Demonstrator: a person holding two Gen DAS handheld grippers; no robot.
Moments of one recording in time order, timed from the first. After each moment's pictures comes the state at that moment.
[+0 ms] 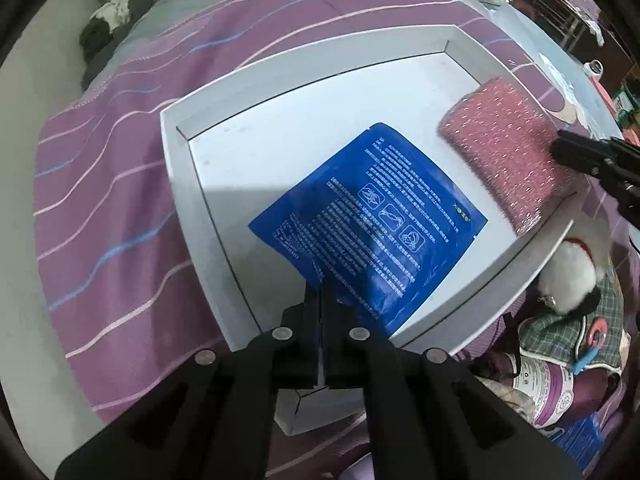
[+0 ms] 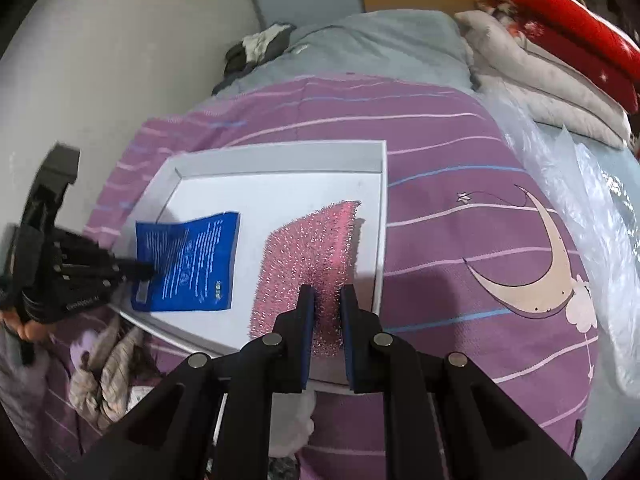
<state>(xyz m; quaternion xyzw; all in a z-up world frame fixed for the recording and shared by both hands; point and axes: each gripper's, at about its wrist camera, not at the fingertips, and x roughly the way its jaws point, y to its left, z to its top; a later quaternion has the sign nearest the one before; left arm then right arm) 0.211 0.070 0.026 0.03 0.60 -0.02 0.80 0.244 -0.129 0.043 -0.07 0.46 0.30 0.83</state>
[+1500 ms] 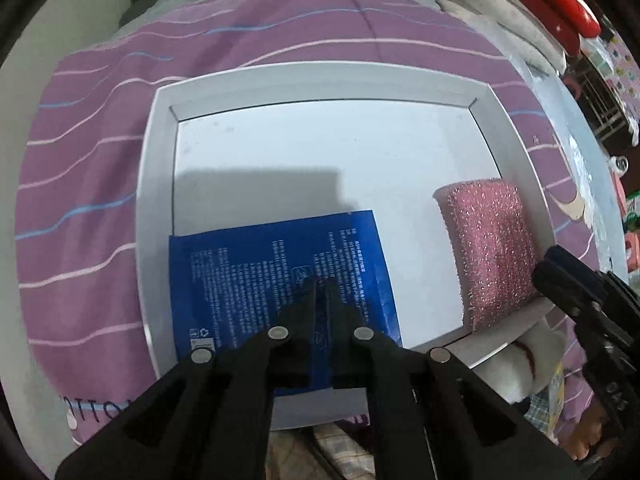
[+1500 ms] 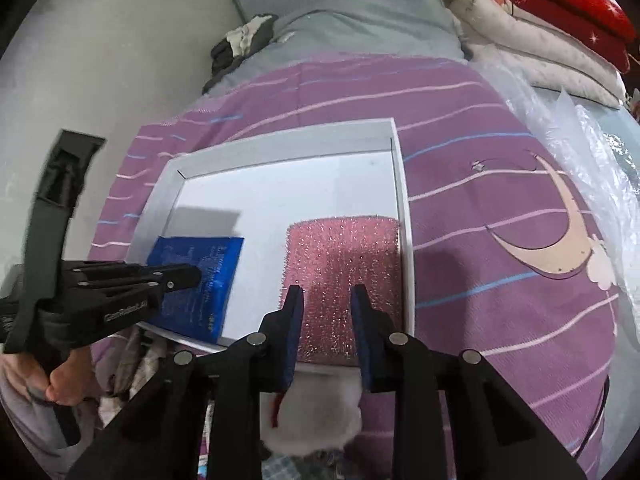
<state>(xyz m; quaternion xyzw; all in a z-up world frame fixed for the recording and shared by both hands) 0.214 0.065 0.032 -0.11 0.59 0.07 0.80 0.239 -0.122 0.046 -0.02 0.49 0.28 0.82</state>
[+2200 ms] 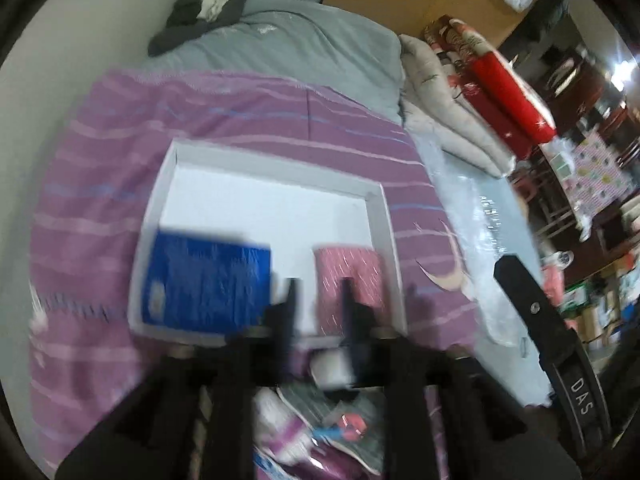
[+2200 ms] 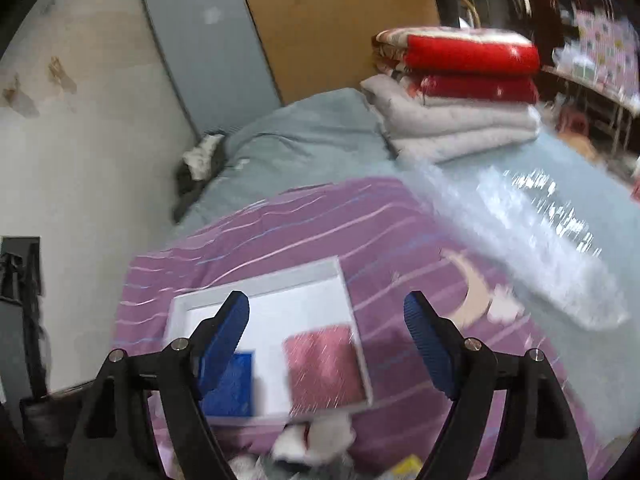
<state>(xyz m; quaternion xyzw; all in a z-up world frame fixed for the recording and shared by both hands) 0.144 0.022 0.132 -0.26 0.46 0.06 0.85 0.196 -0.163 0.150 0.08 0.36 0.17 0.91</state>
